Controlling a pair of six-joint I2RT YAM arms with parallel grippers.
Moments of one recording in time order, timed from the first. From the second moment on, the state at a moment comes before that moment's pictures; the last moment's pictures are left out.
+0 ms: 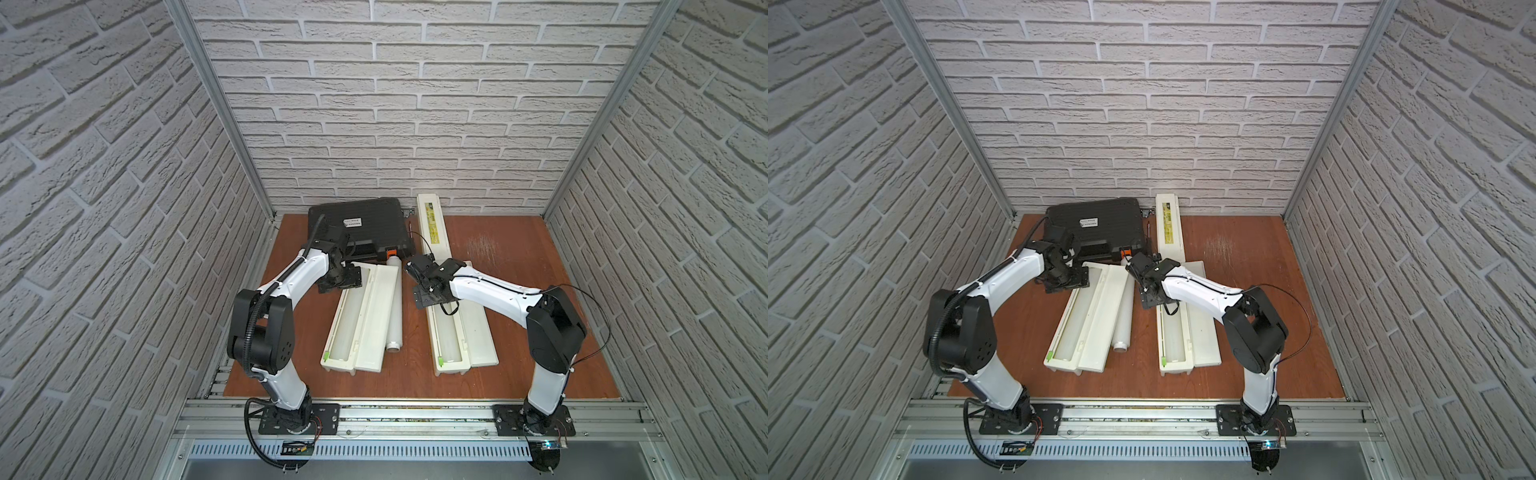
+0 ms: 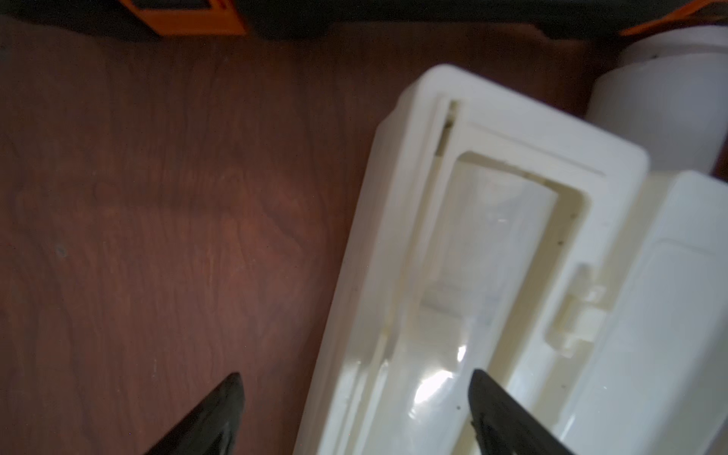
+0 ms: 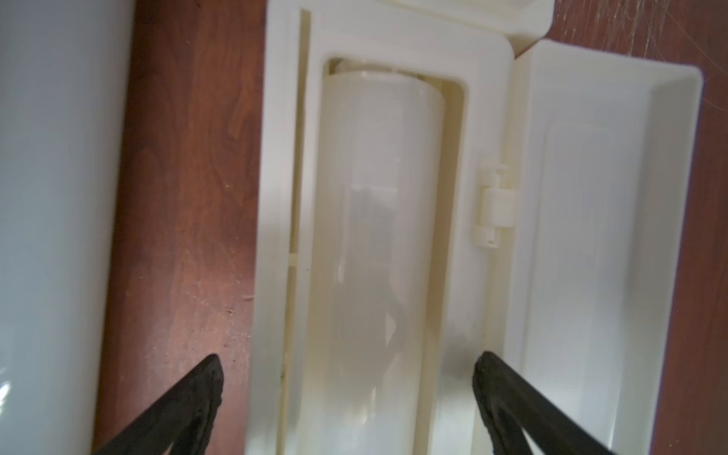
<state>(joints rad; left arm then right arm) -0.25 1.70 1.28 -0.92 0.05 -0.35 0.71 1.88 1.43 -0.96 0.43 0.58</state>
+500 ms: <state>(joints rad) -0.13 1.67 1.18 -0.83 0.16 -0.39 0.64 1.84 1.33 -0.92 0.50 0.56</state>
